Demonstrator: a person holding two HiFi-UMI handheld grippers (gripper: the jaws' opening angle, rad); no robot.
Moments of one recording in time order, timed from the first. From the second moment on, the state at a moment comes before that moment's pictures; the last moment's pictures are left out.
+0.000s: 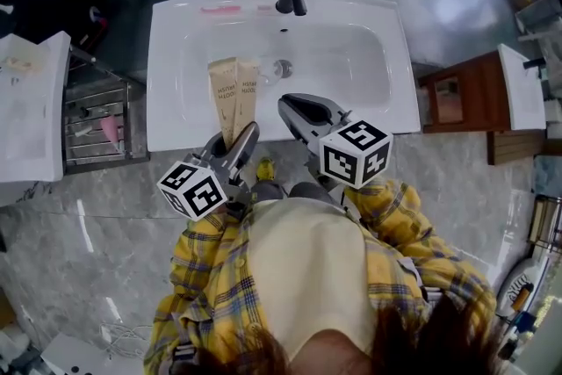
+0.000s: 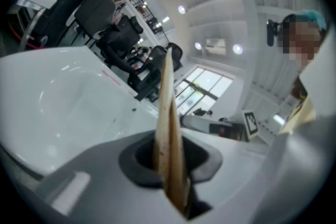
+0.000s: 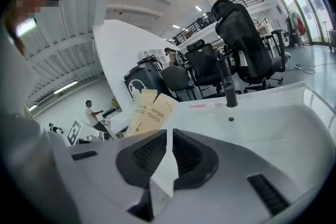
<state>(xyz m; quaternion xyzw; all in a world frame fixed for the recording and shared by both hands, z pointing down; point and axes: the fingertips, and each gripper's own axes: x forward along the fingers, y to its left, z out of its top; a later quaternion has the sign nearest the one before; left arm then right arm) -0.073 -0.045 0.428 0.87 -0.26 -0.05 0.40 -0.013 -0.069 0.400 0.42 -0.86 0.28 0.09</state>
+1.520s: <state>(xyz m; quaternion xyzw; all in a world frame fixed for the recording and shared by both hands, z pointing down) -0.021 -0.066 0.404 0.88 -0.20 -0.12 0.42 -0.002 -0.131 0.376 0.25 -0.88 0.41 -0.02</state>
